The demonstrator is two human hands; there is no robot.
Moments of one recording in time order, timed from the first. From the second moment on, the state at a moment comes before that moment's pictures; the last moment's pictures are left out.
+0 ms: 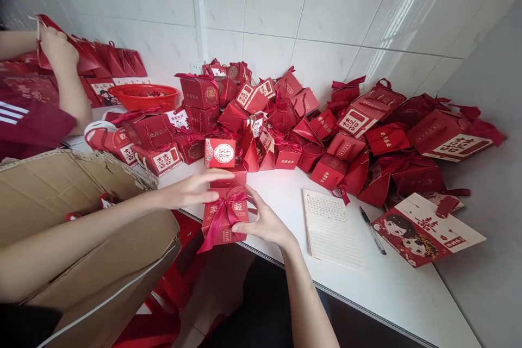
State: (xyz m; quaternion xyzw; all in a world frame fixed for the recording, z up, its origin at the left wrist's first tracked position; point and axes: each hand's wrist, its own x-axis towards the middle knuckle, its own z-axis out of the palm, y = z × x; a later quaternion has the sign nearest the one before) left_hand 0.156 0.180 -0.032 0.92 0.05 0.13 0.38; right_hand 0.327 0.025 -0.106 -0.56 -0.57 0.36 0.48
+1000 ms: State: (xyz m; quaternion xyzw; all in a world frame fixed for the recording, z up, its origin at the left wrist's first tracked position) left_hand 0.103 0.046 -0.008 0.93 -0.06 0.35 0.08; right_hand 0.263 -0.046 -0.078 -0.61 -0.55 -0.15 0.55
